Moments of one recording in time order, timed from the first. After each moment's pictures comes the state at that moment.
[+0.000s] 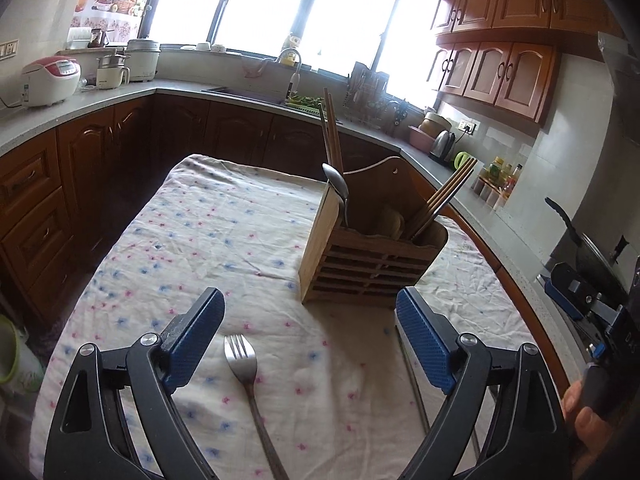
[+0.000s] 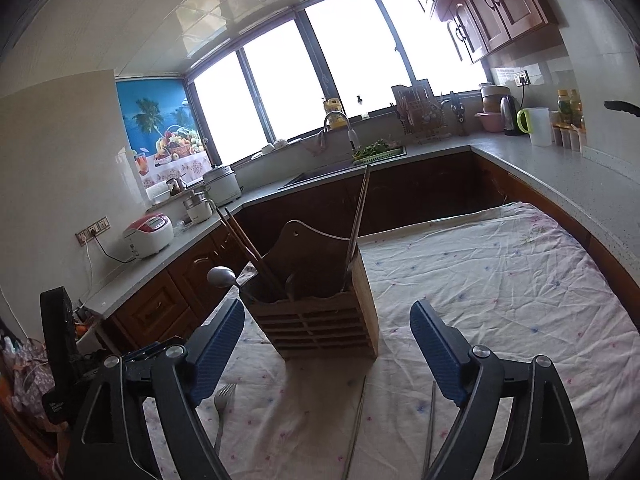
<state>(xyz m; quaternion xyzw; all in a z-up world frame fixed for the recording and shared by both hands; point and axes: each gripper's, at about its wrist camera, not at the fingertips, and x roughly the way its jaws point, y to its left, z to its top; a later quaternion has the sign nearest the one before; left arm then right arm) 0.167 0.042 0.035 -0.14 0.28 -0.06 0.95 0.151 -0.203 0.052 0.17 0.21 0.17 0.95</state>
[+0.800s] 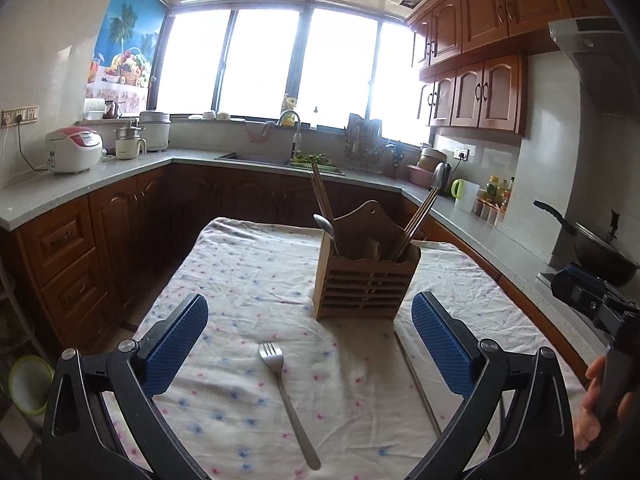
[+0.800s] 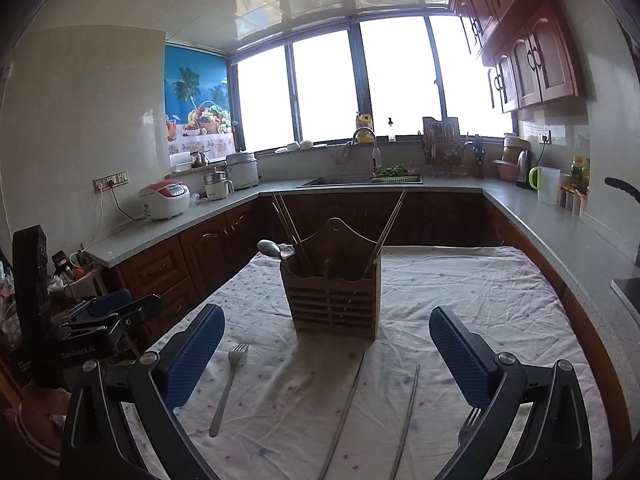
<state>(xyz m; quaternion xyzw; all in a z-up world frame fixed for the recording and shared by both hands) 0.065 0.030 0.068 -0.07 0.17 -0.02 0.98 0.071 -0.188 0.087 0.07 0.18 0.17 0.97</state>
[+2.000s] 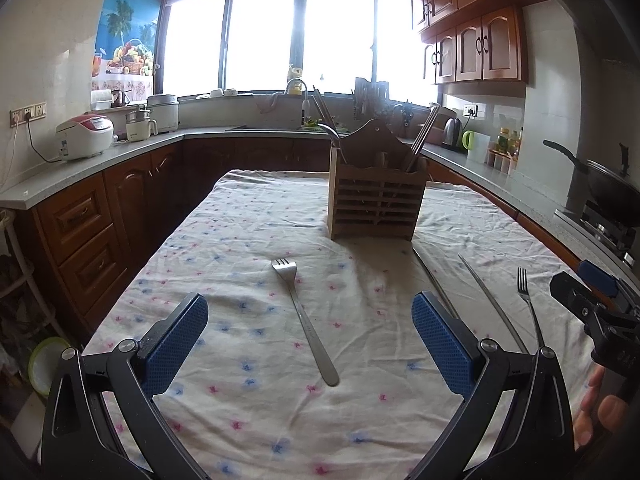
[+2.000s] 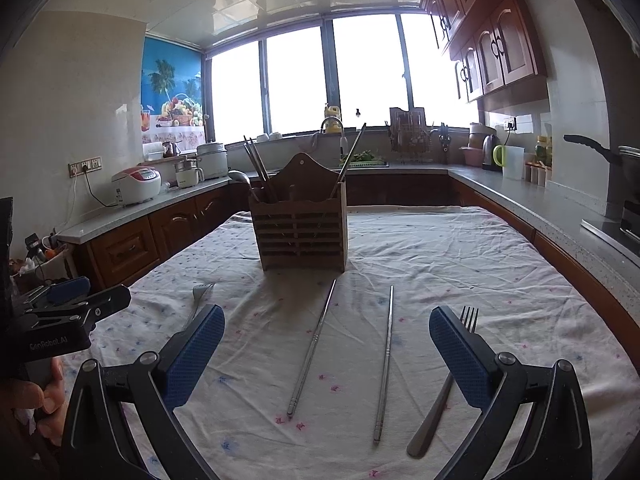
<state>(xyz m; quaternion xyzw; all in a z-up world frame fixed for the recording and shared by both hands) 0.029 0.011 -0.009 -0.03 0.22 0.00 0.97 0.024 -0.191 -0.015 0.07 0.18 0.12 0.97</state>
